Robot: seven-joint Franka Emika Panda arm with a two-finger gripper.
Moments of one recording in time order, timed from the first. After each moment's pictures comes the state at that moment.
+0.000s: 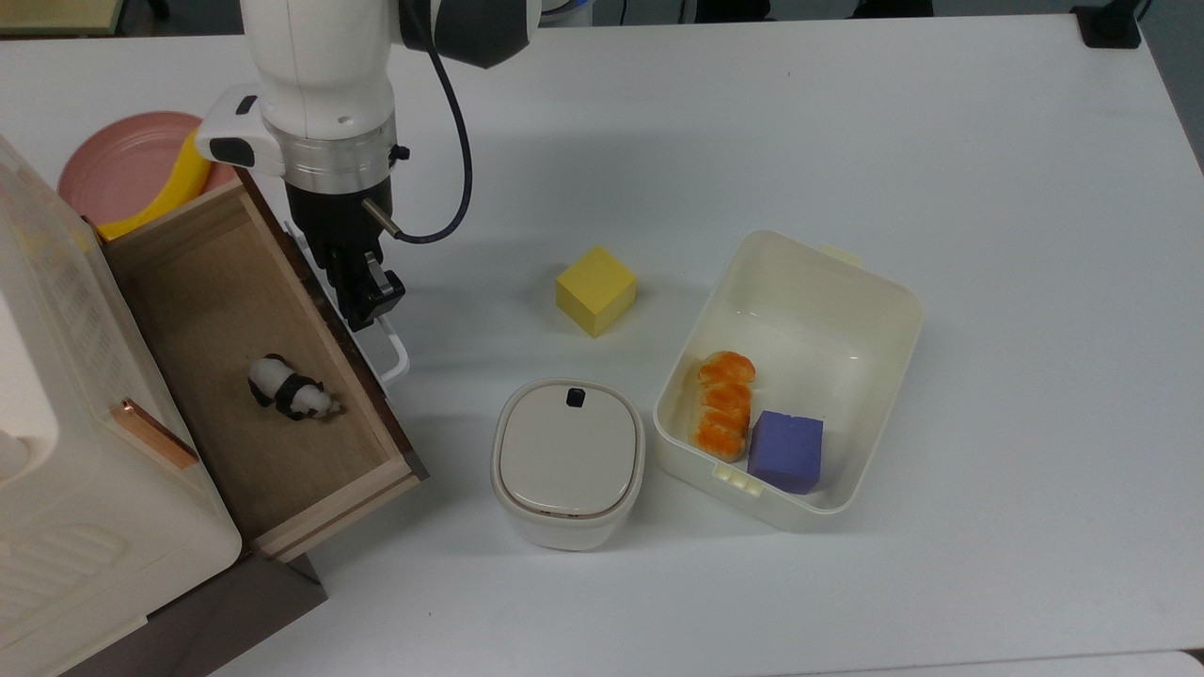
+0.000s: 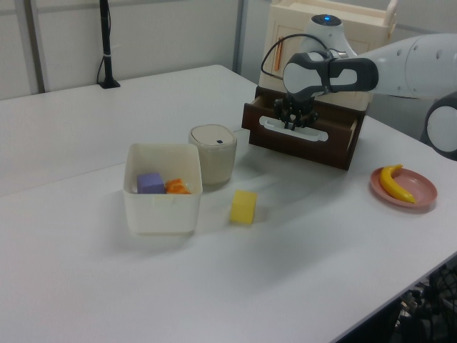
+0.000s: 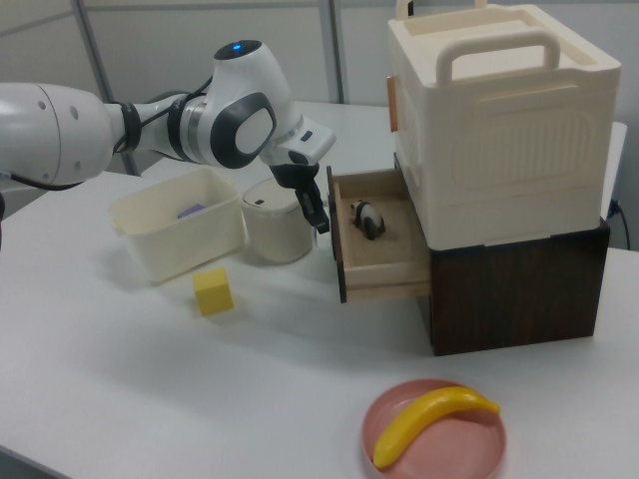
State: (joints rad) arm 0.01 0.37 -0.17 -1.58 -0.04 2.23 0.79
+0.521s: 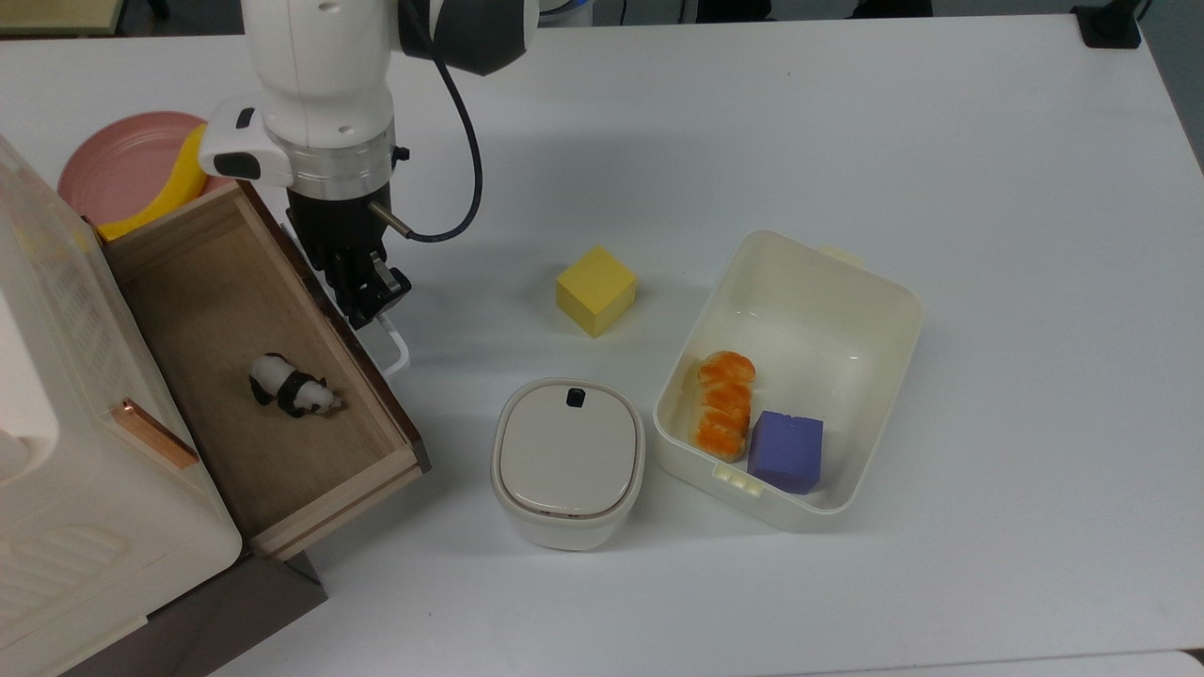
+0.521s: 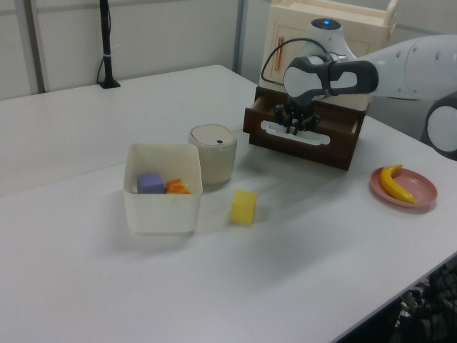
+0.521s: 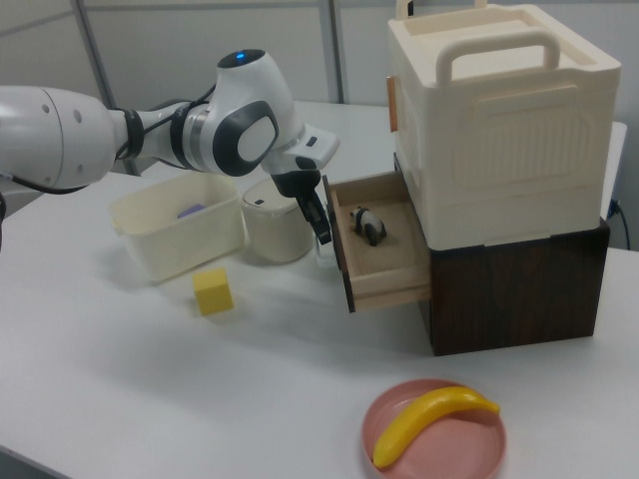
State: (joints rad) arm 0.01 0.37 -0.17 -1.60 -0.05 2.23 0.64
